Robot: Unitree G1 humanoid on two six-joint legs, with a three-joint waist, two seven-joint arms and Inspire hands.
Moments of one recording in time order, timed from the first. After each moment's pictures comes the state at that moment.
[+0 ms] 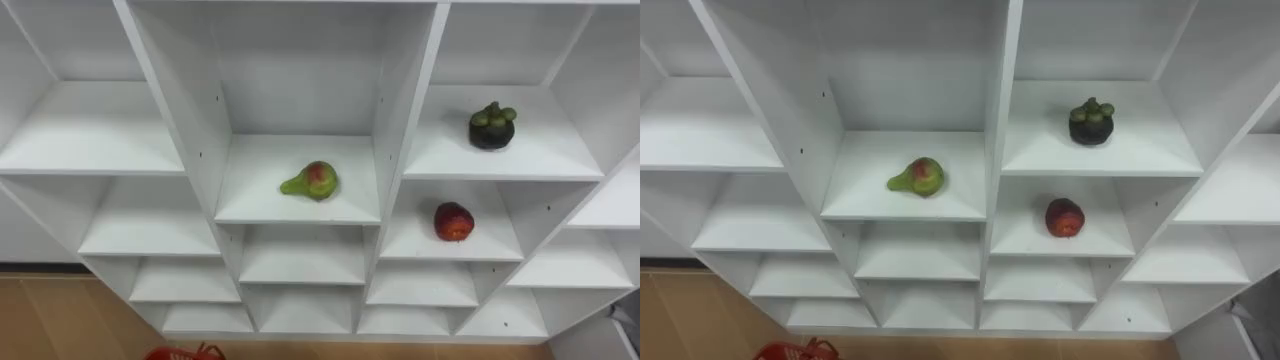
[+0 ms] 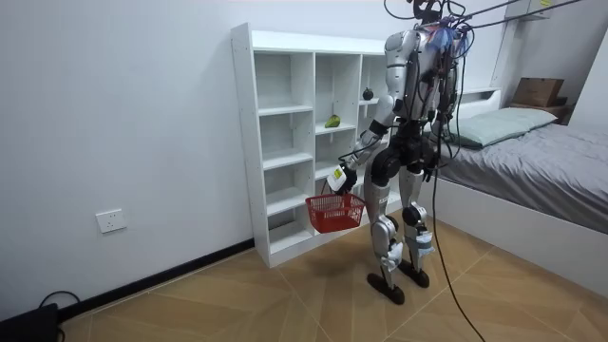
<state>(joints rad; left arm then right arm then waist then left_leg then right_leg) 0.19 0.17 0.12 1.04 0.27 -0.11 0.11 0.16 -0.22 -0.10 1.25 0.00 -0.10 0.03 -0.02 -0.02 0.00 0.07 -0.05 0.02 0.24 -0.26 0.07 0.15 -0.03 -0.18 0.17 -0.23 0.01</state>
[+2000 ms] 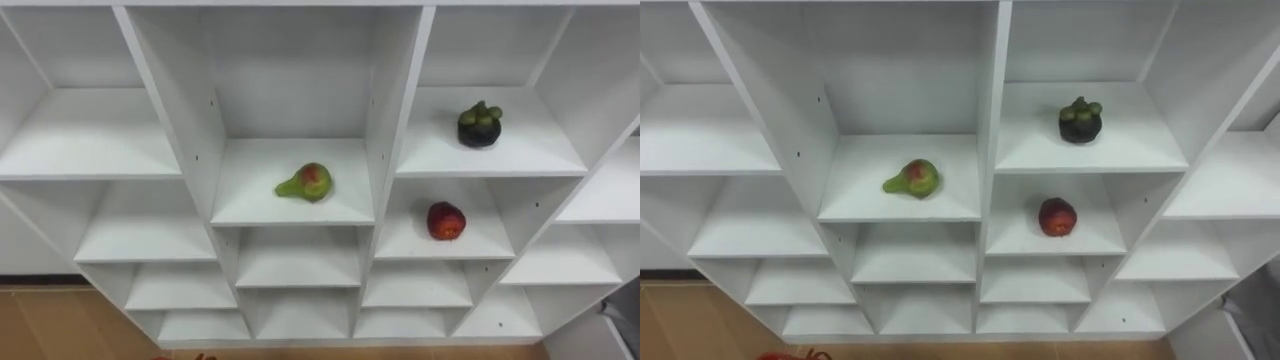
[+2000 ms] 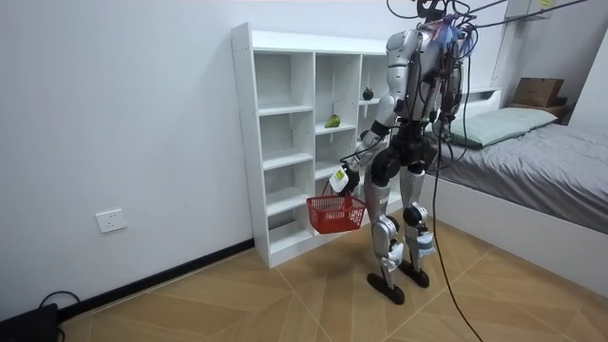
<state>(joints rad) 0.21 0.18 0.11 1.06 0.25 -0.14 0.11 0.22 -0.22 -0.10 1.00 0.01 -0.15 -0.08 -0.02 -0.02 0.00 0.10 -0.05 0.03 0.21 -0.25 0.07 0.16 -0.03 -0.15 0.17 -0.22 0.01</state>
